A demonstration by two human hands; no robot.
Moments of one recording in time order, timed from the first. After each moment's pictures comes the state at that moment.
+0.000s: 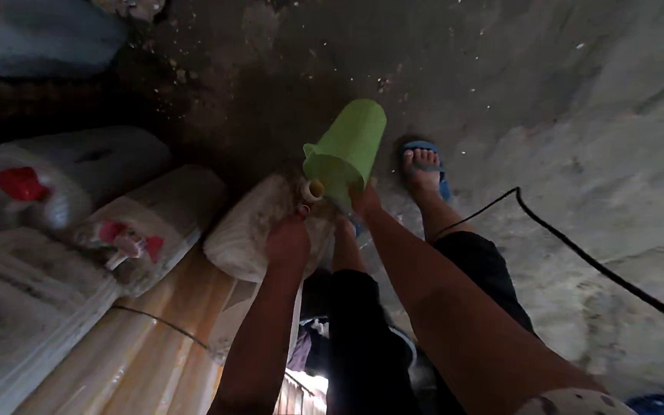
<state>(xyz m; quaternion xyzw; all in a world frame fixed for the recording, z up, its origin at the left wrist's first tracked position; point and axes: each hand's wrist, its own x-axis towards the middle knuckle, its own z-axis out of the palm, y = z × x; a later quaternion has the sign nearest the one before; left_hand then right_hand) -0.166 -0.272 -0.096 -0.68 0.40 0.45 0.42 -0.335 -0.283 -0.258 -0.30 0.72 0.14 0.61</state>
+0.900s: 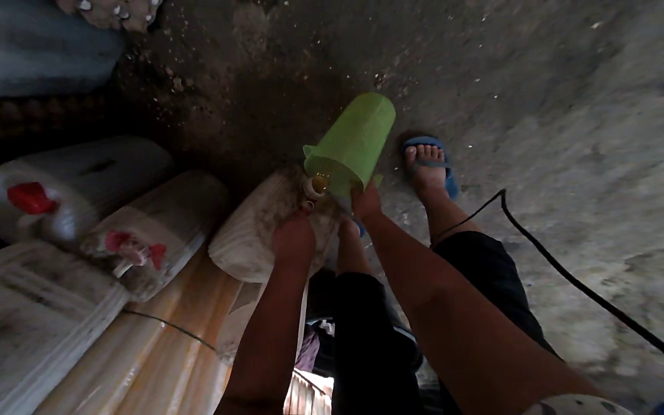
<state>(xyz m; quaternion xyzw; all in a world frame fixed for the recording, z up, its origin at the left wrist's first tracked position) -0.180 -0.286 -0.108 -0.69 0.41 0.44 0.41 -0.333 -0.283 -0.257 -0.31 0.74 0.13 0.58</state>
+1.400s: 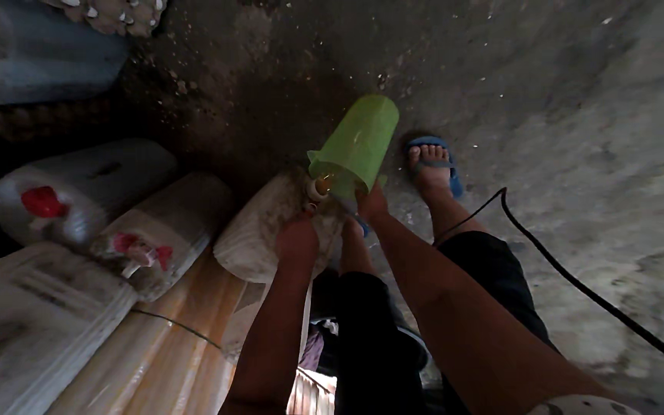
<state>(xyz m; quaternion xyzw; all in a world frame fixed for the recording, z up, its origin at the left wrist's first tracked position) -0.180 -0.289 -0.110 -0.68 0.40 0.45 0.42 -0.345 -0.279 -0.269 -0.32 0.72 0.15 0.59</state>
